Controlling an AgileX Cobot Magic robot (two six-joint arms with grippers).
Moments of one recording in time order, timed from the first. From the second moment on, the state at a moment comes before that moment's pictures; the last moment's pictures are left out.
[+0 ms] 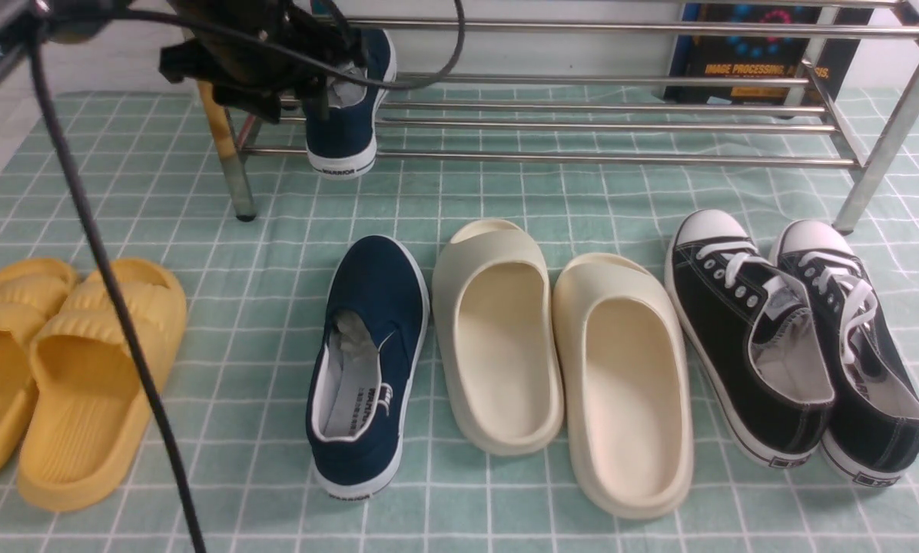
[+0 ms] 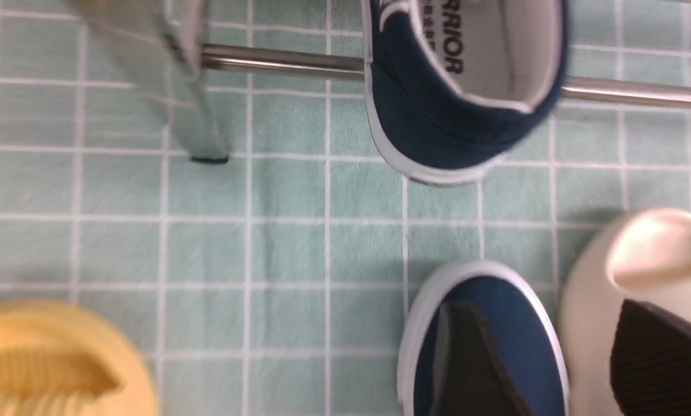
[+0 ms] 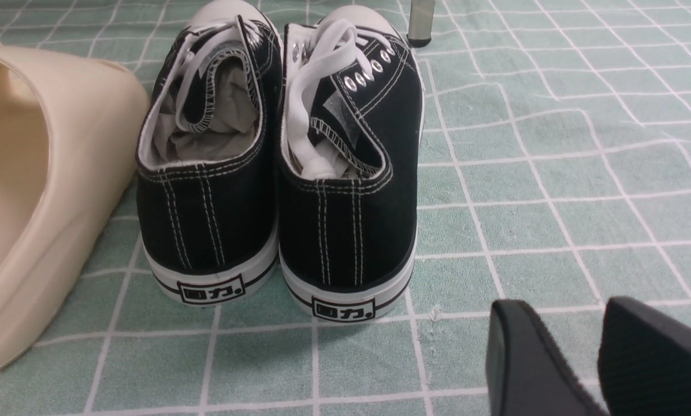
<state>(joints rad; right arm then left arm) -0.07 -0.01 0.02 -0.02 0.38 0.07 -0.24 1.90 -1.98 0.01 1.09 -0.26</state>
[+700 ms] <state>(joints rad) -0.07 -0.01 0.02 -0.02 0.38 0.07 -0.24 1.54 -1.26 -0.12 1.07 -0.28</state>
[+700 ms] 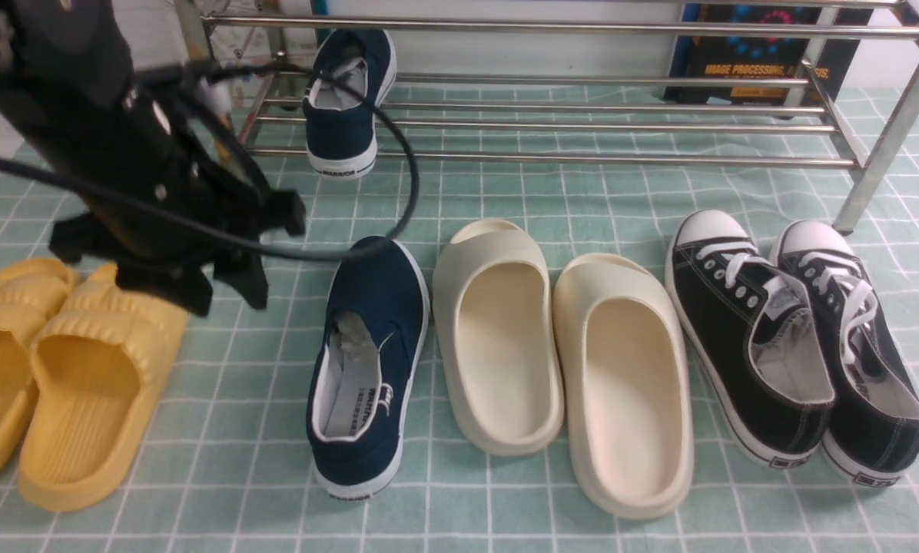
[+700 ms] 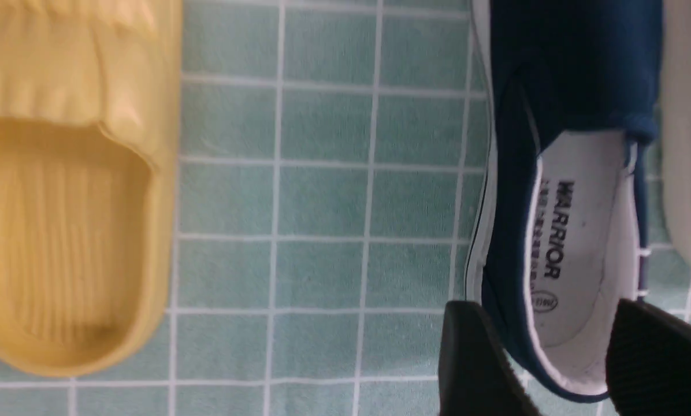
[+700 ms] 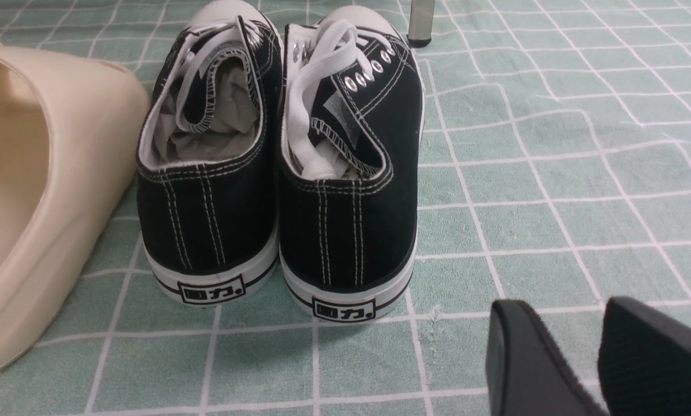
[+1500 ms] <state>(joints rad) -0.07 -0.01 0.02 -0.02 0.38 0.07 -0.44 1.72 -1.14 0.01 0.87 -0.39</state>
